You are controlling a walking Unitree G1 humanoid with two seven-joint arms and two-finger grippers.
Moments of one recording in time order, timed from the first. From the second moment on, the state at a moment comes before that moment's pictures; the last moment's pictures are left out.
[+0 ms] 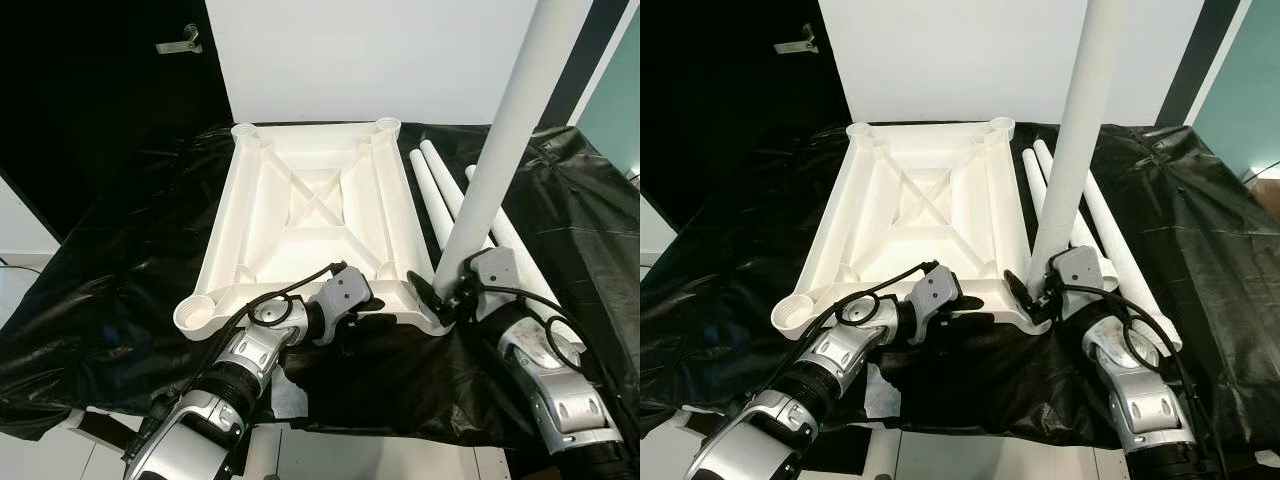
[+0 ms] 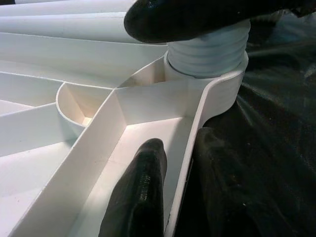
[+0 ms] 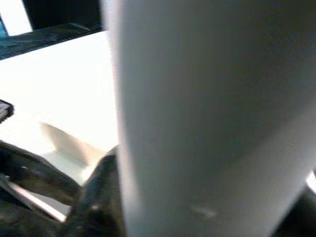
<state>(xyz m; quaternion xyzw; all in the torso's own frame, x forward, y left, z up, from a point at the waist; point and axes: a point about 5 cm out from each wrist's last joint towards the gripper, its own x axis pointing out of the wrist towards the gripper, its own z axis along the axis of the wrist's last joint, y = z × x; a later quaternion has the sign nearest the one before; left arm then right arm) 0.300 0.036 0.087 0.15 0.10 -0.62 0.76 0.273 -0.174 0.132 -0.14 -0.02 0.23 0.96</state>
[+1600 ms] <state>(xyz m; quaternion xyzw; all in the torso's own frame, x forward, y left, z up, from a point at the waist) 0.301 0.038 0.088 0.15 0.09 -0.62 0.77 0.260 -0.181 0.141 -0.06 -0.06 0.22 0.97</state>
